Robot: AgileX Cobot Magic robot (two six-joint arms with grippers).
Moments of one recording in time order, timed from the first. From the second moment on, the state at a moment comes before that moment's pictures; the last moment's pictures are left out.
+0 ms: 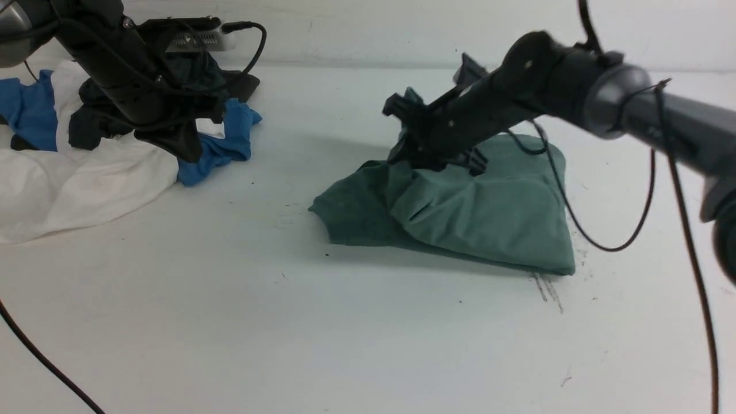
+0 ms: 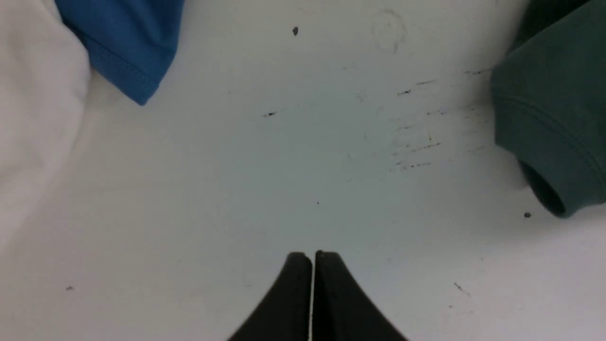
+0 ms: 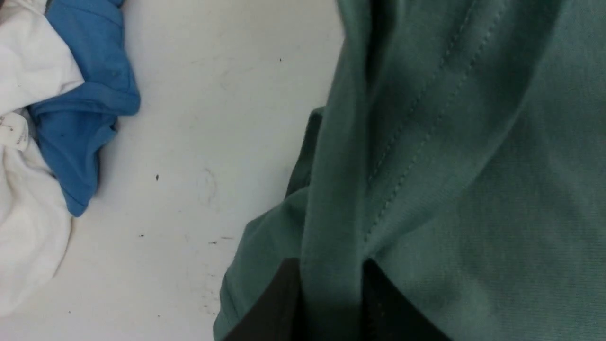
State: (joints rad) right arm 0.38 2.30 -1.97 0.61 0.78 0.23; left arm -0.02 2.08 -1.95 -0.24 1.24 0.21
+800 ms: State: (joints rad) right arm 0.27 2.11 -2.29 0.40 1.25 0.08; left arm -0.15 2.08 -1.95 -0.64 1.23 0.26
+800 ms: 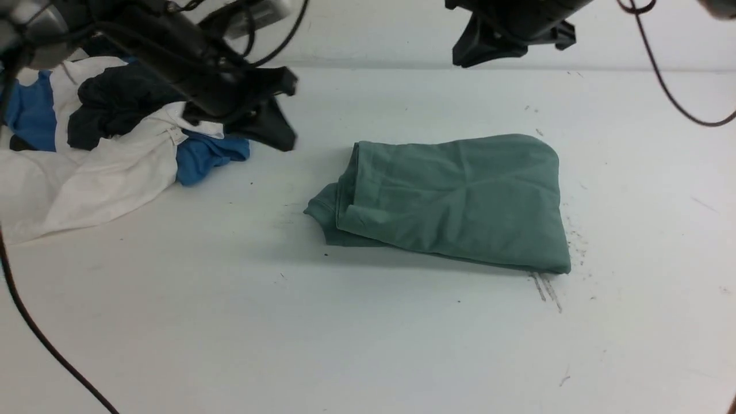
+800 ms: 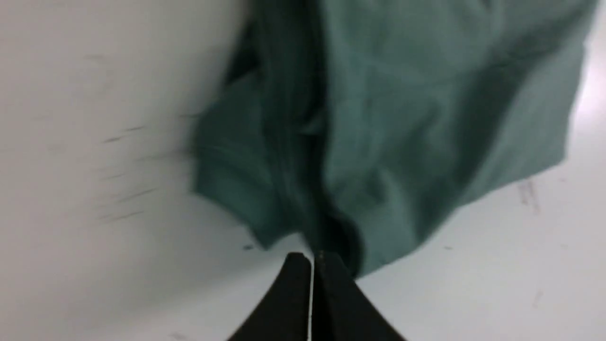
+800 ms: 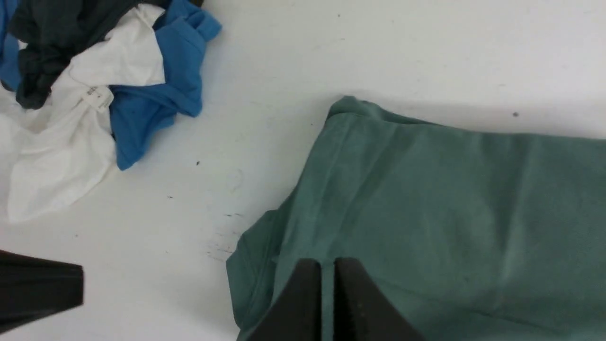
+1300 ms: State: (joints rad) right arm 0.28 1.53 -1.66 0.08 1.26 0.10; left arm -0.32 2.33 -1.95 -0.40 1.21 0.25
